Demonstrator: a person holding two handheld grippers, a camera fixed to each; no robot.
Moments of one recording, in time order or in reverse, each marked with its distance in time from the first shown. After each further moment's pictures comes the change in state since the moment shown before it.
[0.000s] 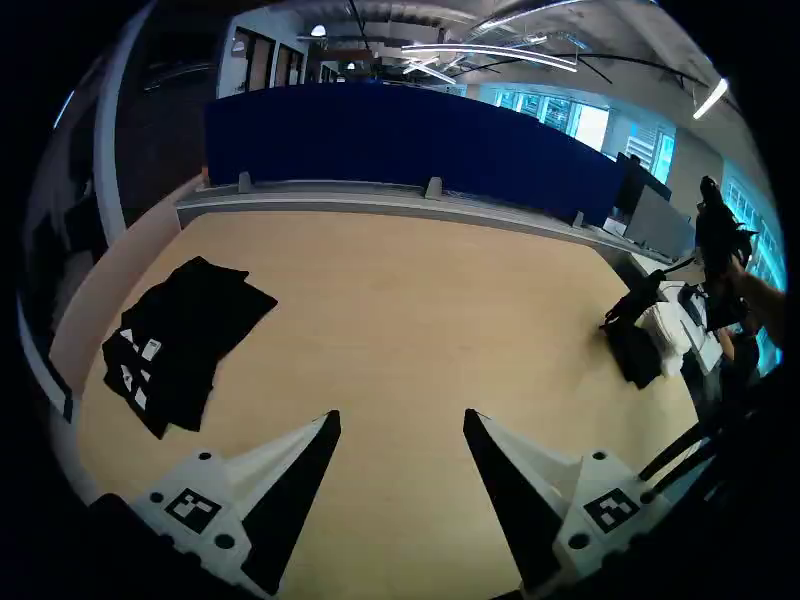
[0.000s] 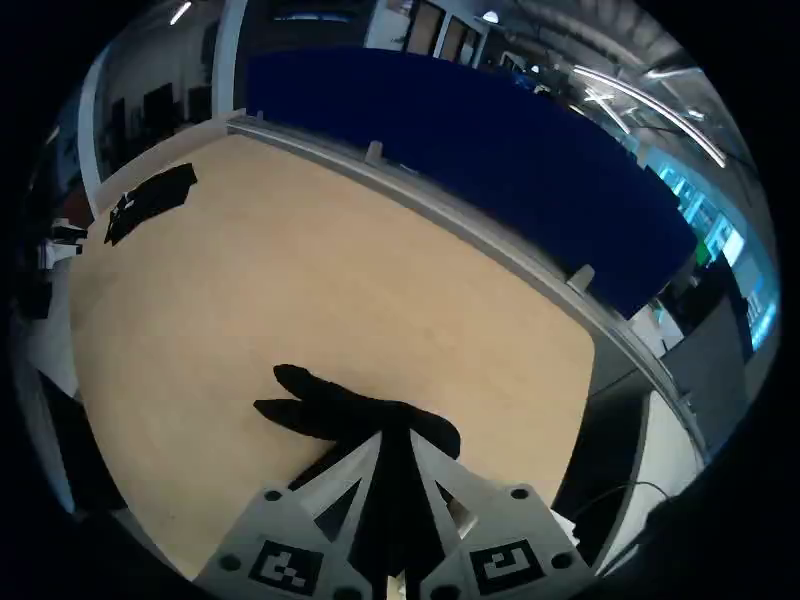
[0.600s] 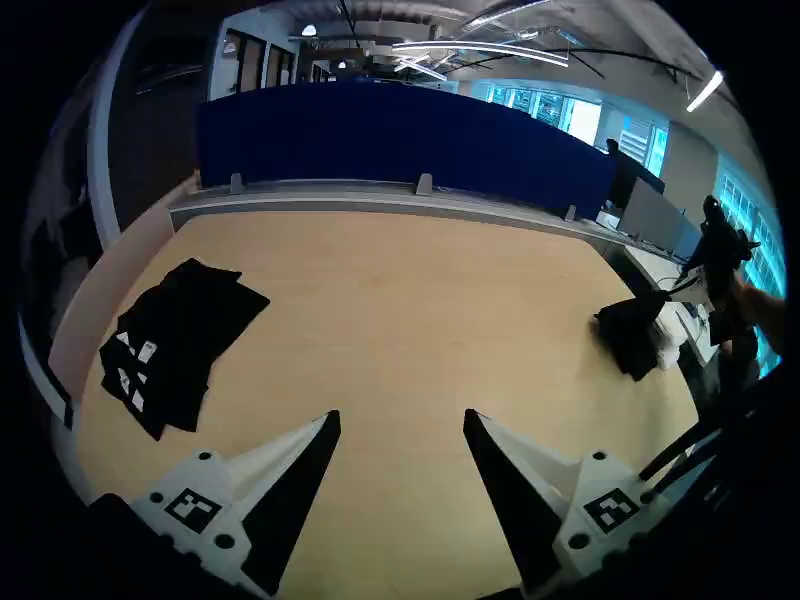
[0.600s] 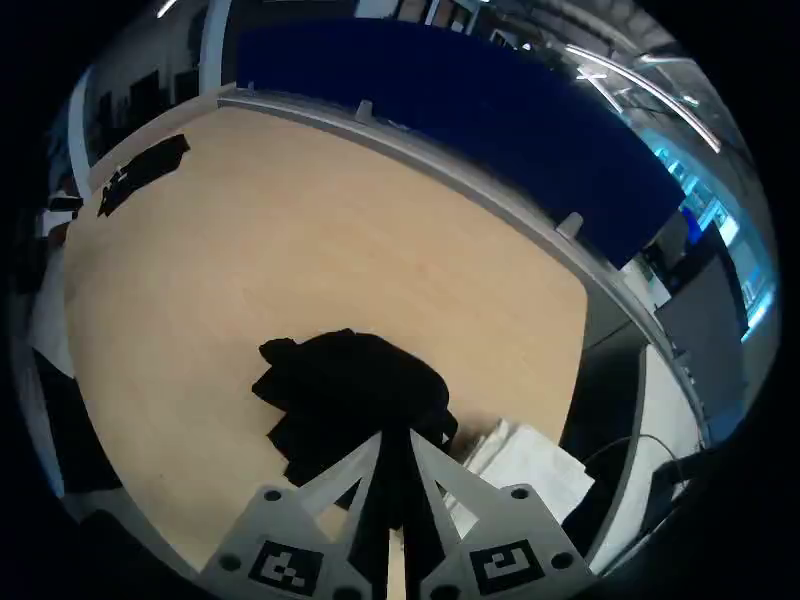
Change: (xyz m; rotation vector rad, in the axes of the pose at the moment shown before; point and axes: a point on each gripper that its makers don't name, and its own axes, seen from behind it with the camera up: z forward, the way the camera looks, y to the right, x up) left arm -0.004 0.008 -0.006 -0.016 -0.010 0.021; right arm -0.078 -0.001 -0.015 -0.036 -0.101 0.027
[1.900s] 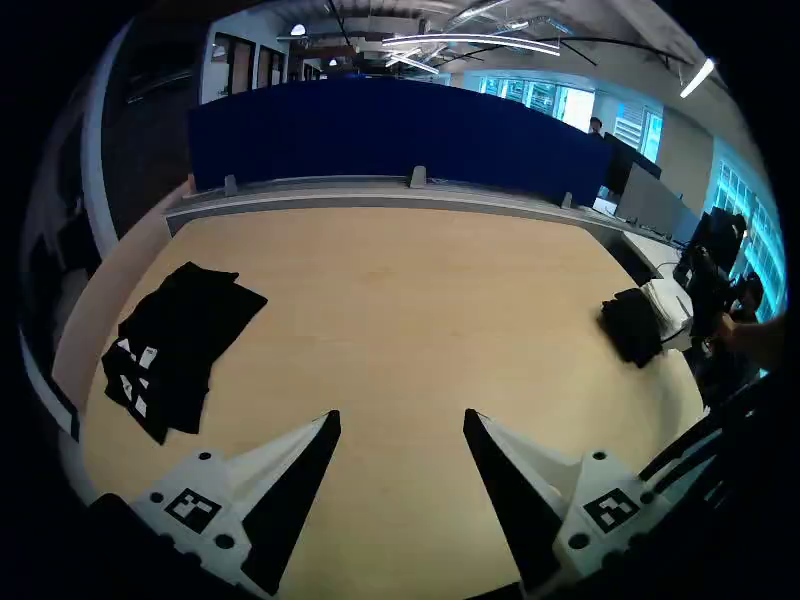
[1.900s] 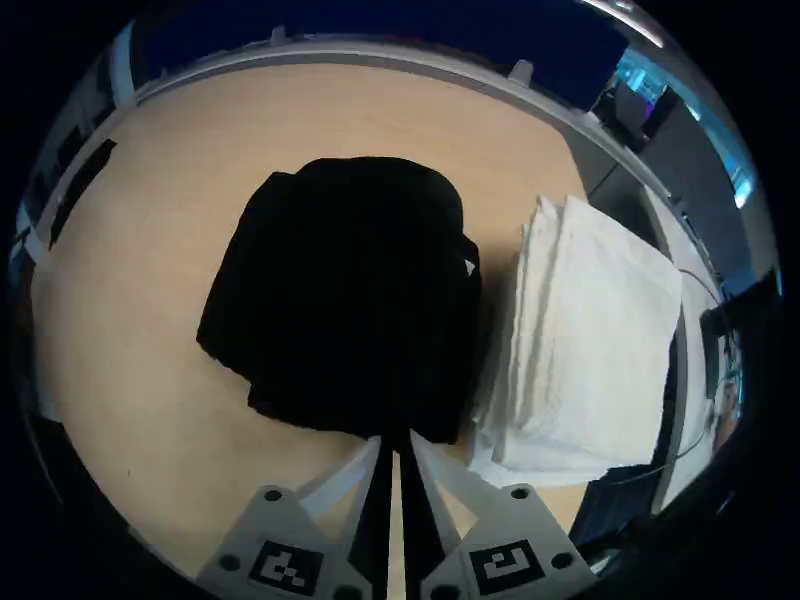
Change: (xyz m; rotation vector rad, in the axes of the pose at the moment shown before) left arm -0.005 0.005 -0.002 0.003 -0.020 0.040; right arm -0.140 -0.033 0.064 -0.061 -0.195 0.295
